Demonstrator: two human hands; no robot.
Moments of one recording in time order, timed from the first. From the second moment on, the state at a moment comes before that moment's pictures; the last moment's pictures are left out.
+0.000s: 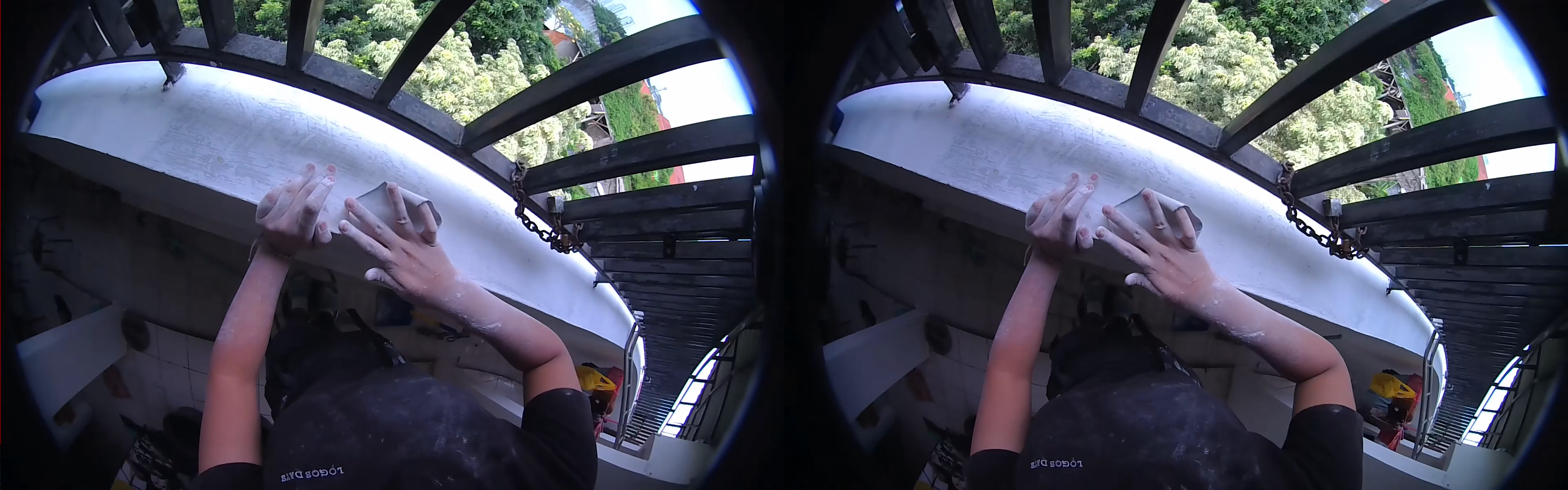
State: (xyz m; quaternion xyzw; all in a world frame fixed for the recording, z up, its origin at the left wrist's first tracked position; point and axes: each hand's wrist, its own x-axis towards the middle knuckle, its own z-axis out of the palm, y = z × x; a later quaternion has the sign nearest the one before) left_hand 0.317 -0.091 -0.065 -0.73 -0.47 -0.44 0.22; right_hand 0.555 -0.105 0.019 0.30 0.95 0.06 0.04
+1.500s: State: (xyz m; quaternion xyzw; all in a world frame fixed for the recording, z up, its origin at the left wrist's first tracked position) left_hand 0.495 -0.134 -0.005 -0.84 -0.52 -0.16 -0.06; right_hand 0.713 -0.269 0.021 0.63 0.47 -0.02 -0.62
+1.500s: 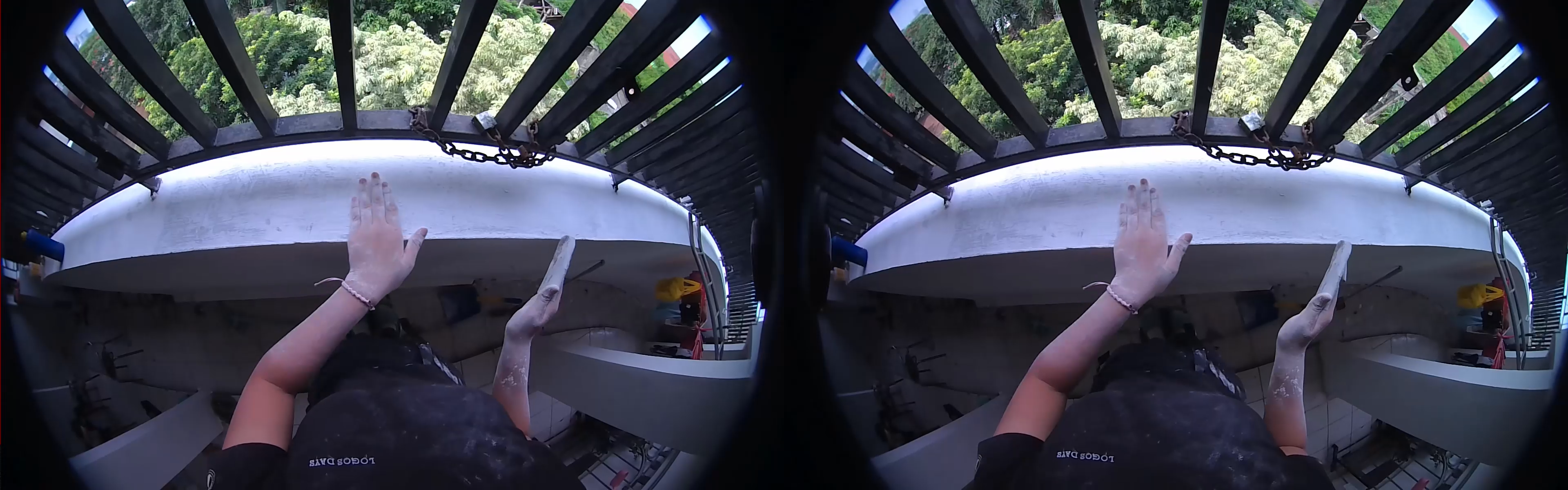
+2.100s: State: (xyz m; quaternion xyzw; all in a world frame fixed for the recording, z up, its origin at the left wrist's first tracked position) left_hand 0.366 -0.135 0.038 -0.74 -0.52 -0.34 -0.26; right_hand 0.792 -0.320 -0.001 0.62 0.25 0.08 -0.74
